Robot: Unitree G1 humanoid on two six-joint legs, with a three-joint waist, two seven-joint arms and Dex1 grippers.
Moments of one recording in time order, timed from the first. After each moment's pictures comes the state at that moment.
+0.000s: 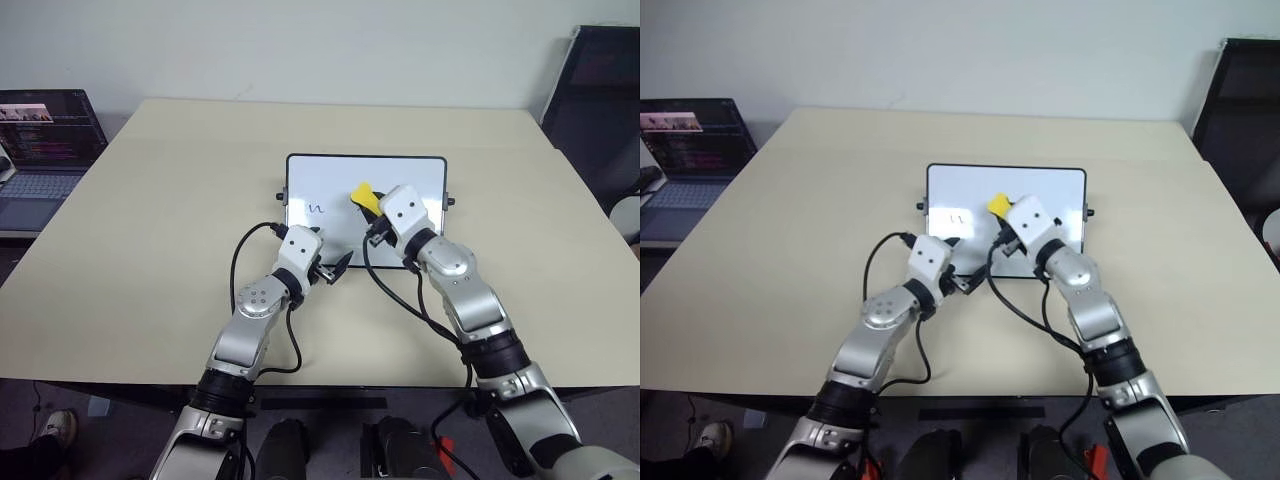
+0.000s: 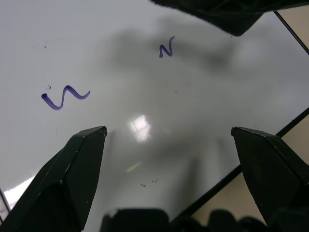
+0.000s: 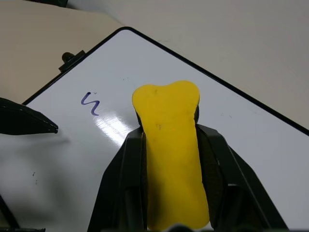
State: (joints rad) left arm -0.41 0.20 -0.14 0.09 -0.02 0.19 -0.43; right arm -0.67 -0.19 0.23 0.16 -0.14 0.22 0.34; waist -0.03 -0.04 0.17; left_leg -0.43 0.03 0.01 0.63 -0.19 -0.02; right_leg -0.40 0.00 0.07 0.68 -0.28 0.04
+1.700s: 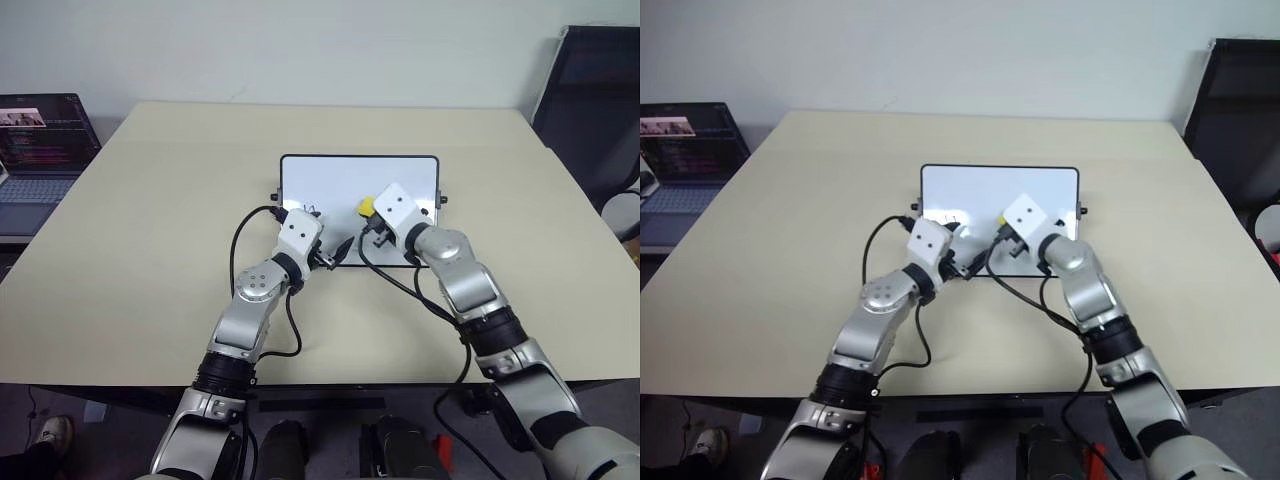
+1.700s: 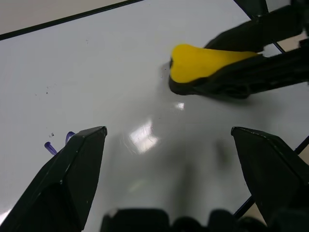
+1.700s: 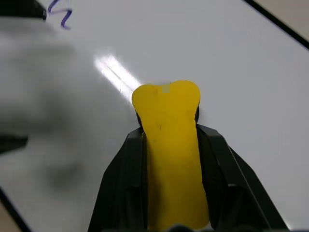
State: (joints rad) left arm -0.47 0.21 -0.12 0.13 -0.02 0.17 -0.45; right arm -0.77 -0.21 0.25 0.25 -0.21 0.44 0.40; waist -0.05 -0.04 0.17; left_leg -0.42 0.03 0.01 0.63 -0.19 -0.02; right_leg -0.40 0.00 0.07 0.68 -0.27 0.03
